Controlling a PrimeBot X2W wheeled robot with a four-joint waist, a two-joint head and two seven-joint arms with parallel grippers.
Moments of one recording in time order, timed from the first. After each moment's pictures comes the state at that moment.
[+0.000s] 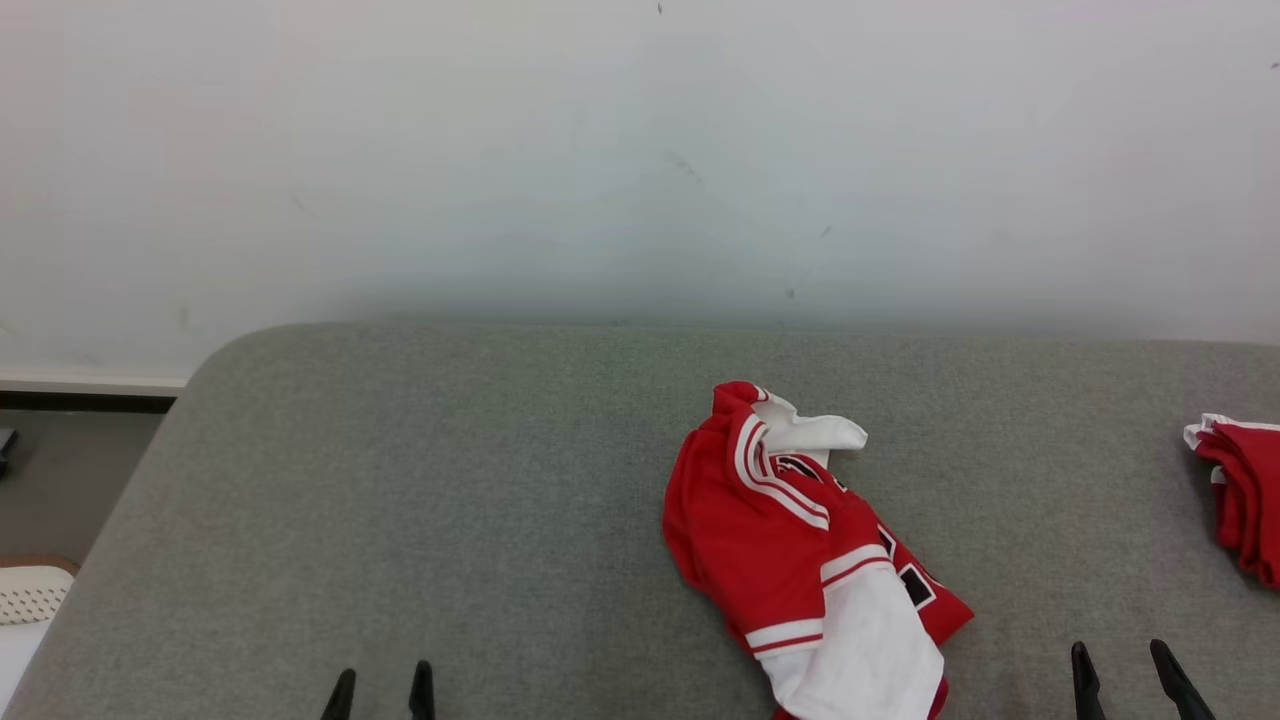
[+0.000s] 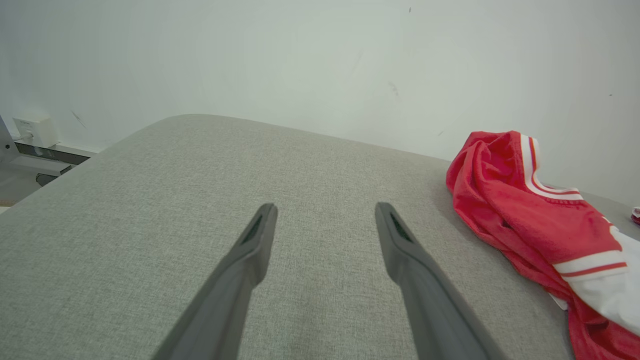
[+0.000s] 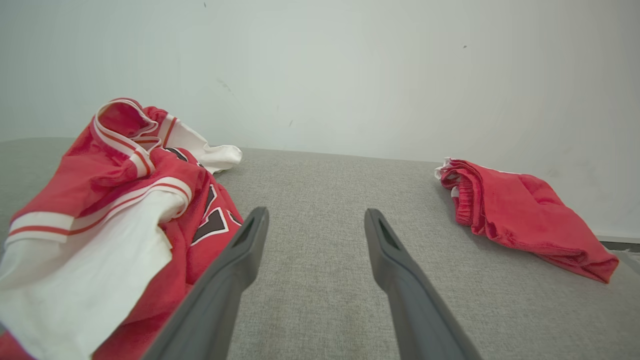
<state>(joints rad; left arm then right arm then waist) 0.14 0.05 -0.09 0.15 -0.22 0.01 -0.26 0.07 -0.05 -0.09 0.29 0.10 0.13 -0.26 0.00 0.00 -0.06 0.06</state>
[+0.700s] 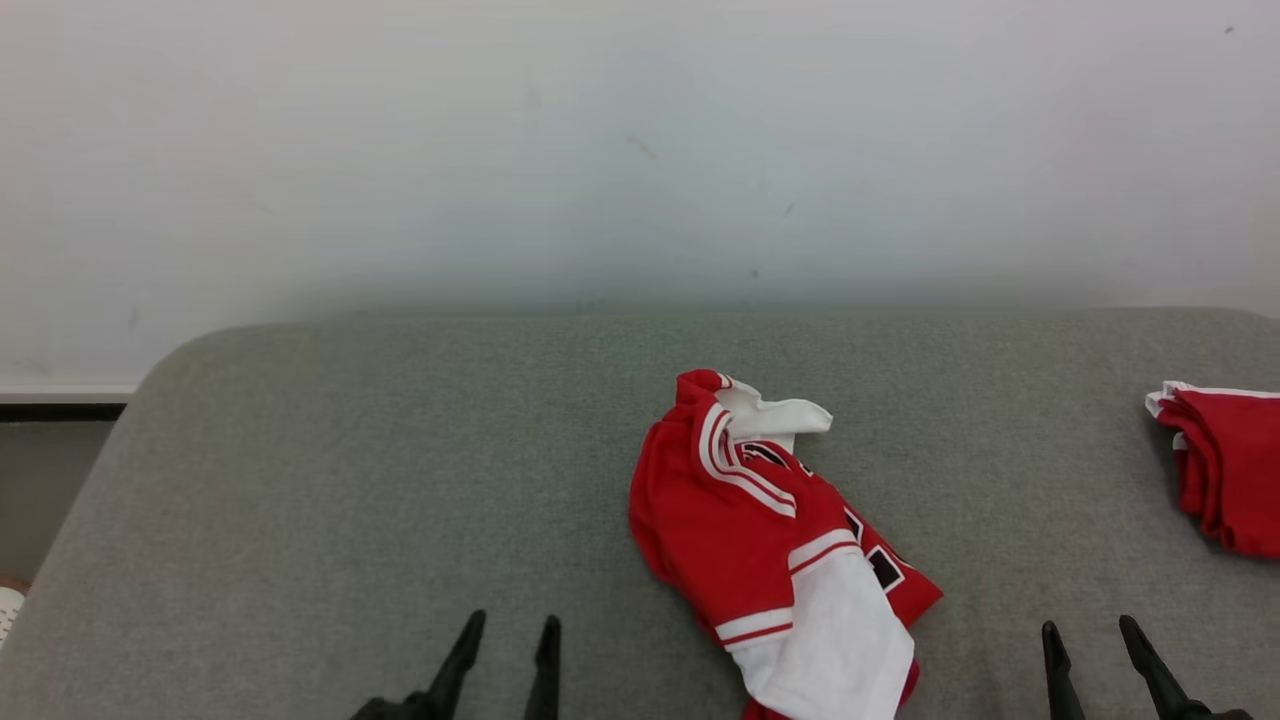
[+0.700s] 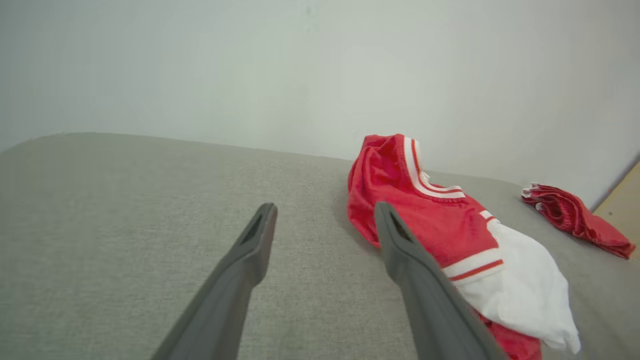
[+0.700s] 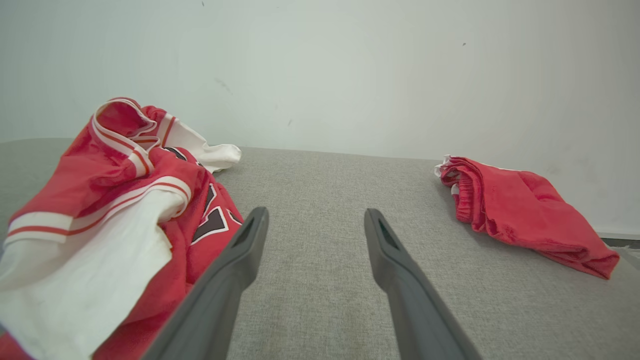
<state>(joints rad) 0.06 0.05 -0.26 0.14 -0.24 0.00 -0.26 0.04 -0.05 -0.05 0.30 0.10 0.13 -0.26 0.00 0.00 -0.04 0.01</state>
